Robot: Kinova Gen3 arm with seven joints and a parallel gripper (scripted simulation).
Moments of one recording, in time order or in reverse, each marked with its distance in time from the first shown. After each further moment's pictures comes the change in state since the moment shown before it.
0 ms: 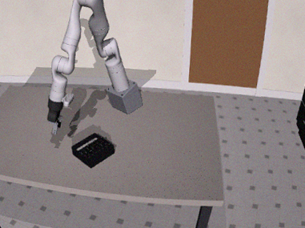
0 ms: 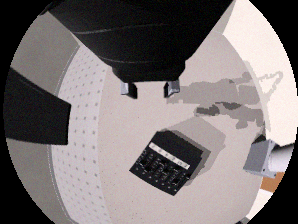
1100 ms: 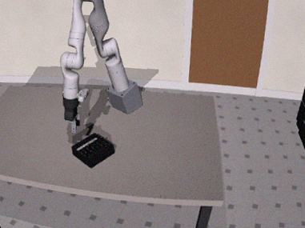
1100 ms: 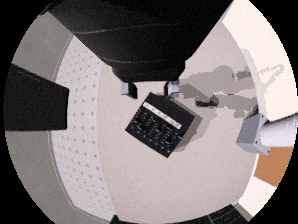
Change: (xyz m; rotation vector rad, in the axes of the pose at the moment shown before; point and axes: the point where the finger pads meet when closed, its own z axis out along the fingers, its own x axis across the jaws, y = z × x) arm -0.013 -0.091 -0.038 0.173 -0.020 0.001
